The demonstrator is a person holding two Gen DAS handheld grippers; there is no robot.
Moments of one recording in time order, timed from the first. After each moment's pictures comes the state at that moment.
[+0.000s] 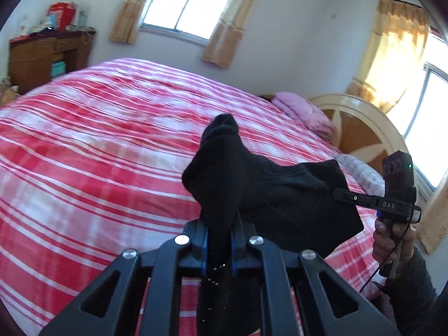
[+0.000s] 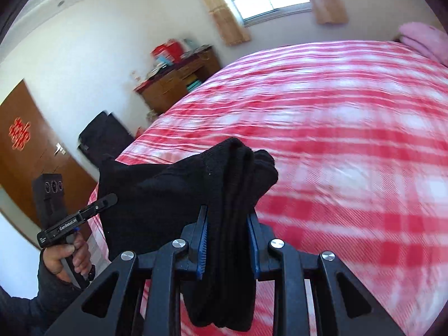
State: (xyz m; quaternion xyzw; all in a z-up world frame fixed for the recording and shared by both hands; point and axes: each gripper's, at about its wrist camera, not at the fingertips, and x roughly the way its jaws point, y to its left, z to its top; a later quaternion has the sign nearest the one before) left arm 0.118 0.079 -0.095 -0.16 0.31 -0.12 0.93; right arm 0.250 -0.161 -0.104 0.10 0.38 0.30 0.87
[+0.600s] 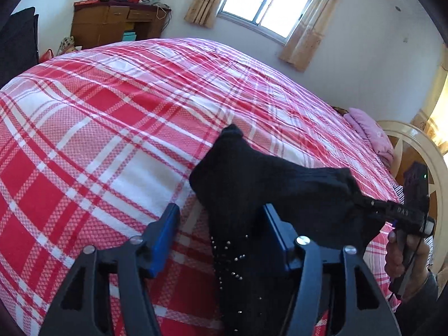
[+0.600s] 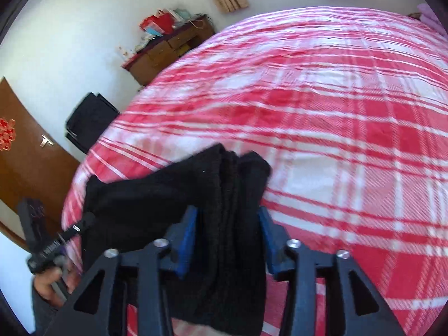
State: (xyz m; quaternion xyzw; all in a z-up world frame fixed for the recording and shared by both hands) left arm 0.144 0.178 -0.176 -0.22 0.35 0.03 0.91; right arm 0.341 -0.058 -0.189 0.10 0.46 0.28 0.84
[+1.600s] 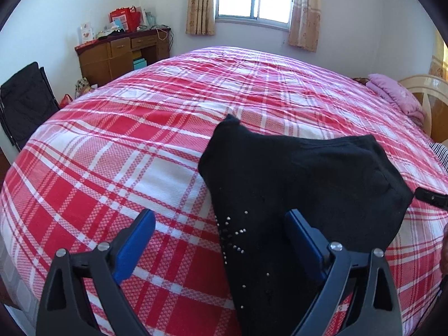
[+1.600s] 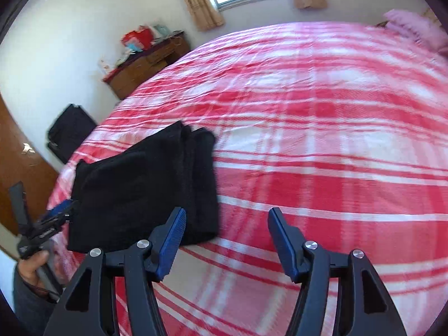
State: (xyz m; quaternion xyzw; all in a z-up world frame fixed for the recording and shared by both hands) left arm 0.132 0.146 -0.165 -0.07 0.37 0.11 0.92; right arm 0.268 -0.120 -0.178 0.08 0.42 0.20 0.88
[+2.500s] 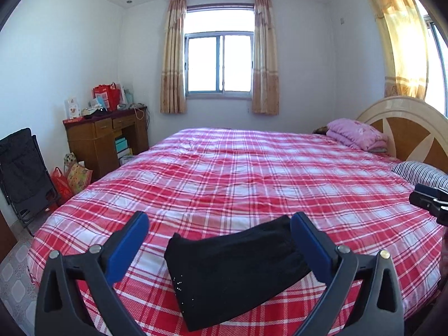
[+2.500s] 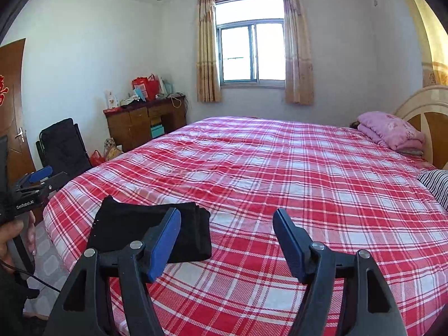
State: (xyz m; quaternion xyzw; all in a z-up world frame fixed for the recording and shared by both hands) left arm 0.063 0.076 -0.023 -0.02 0.18 0.05 0.98; right arm 0.126 -0.147 -0.026 -0.01 0.21 0.15 0.97
